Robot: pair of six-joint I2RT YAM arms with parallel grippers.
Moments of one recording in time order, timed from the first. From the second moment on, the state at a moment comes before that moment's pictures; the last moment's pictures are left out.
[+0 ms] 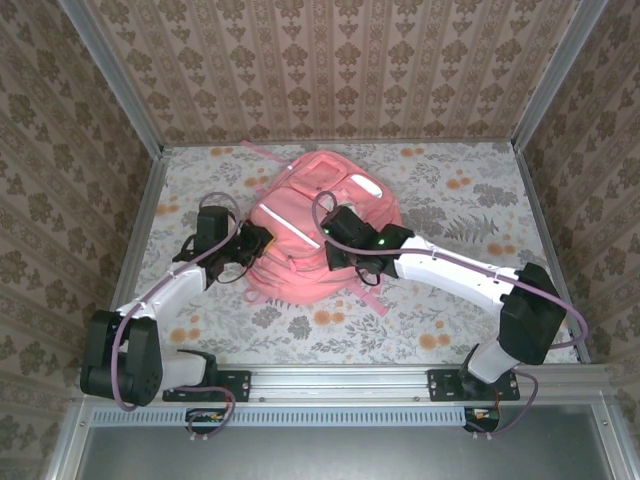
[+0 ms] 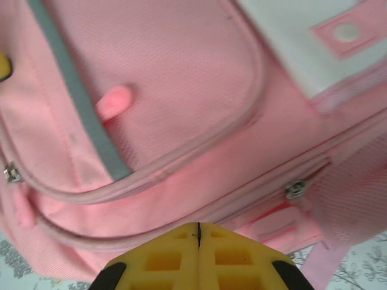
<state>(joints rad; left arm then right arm) -0.26 1.26 0.66 -0.07 0.51 -1.08 0.86 1.56 1.25 -0.63 0.26 0.55</state>
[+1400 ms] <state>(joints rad) -0.37 1.30 0.73 -0.07 0.50 -1.09 0.97 1.70 1.32 -0.57 0.24 0.73</state>
